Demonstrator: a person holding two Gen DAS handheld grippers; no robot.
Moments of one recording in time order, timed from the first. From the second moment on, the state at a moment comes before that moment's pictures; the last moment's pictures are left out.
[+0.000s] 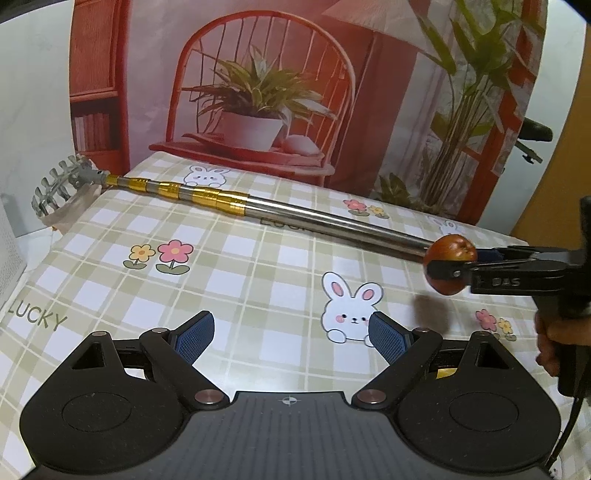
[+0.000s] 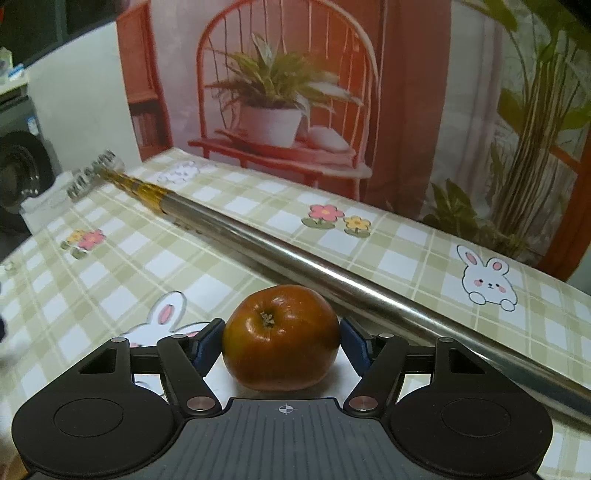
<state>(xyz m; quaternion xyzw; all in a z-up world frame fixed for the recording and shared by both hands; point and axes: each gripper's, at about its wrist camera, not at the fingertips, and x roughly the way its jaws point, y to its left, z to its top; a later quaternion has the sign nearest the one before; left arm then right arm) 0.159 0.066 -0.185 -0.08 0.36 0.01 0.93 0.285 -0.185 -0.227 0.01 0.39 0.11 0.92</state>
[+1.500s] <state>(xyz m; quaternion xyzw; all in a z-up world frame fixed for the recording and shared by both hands) 0.080 0.036 -0.164 -0.08 0.35 -0.05 0.93 0.040 -0.123 -0.190 0.03 0.42 0.21 0.88</state>
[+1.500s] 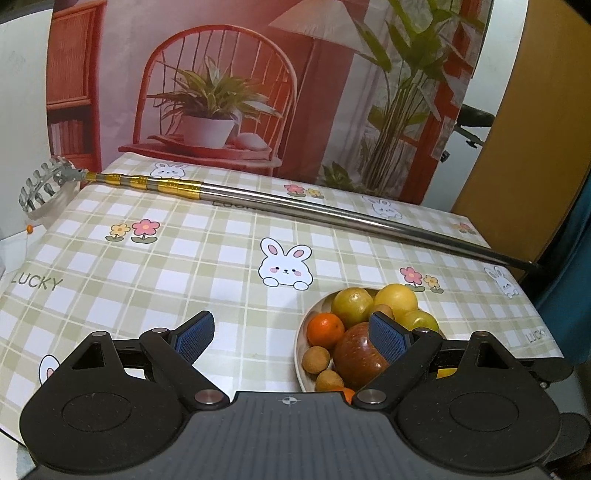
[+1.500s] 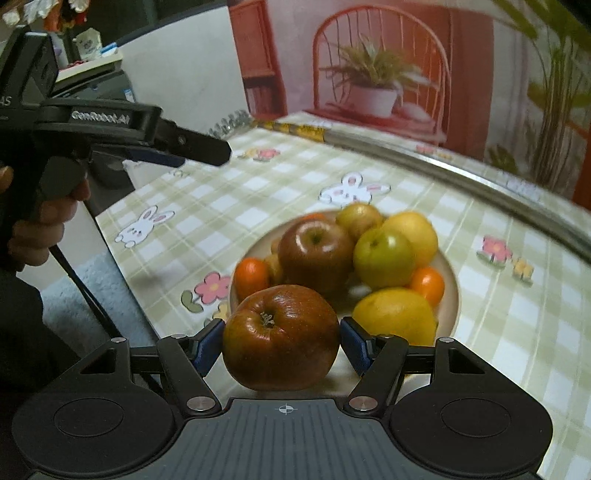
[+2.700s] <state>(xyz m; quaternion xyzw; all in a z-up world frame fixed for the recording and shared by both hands) 0.083 0.035 -0.166 -0.07 0.36 -0.05 0.93 0.044 -0.132 -0.170 -0.03 0.38 0.15 0.91</state>
